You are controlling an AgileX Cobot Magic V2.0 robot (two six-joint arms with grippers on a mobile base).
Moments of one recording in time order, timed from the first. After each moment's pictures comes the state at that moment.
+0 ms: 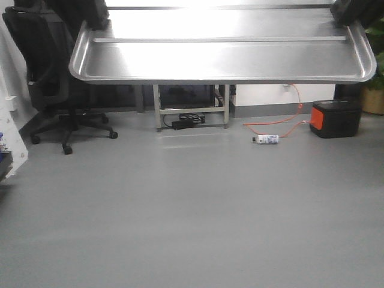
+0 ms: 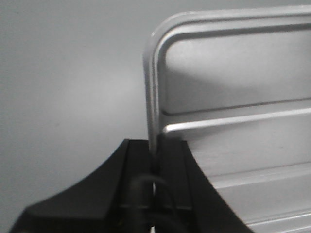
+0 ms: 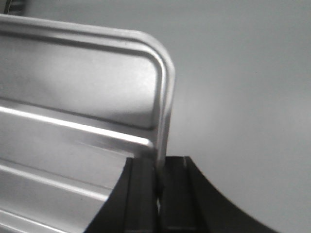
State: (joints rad) left arm -0.77 1.43 -1.38 0.24 1.04 -0.66; right arm 0.41 1.17 -1.07 0.00 0.82 0.34
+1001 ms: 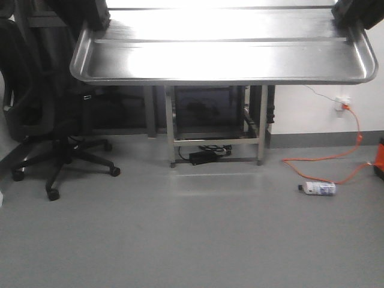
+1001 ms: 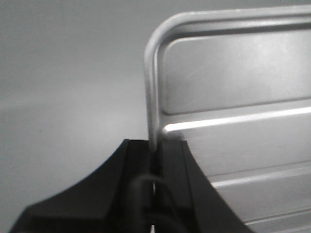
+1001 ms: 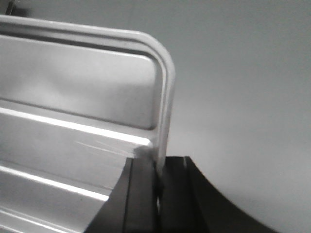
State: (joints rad) left arm -0.77 1.43 -1.38 0.23 1.04 -0.66; right arm 0.41 1.17 -1.07 0.00 0.82 0.34
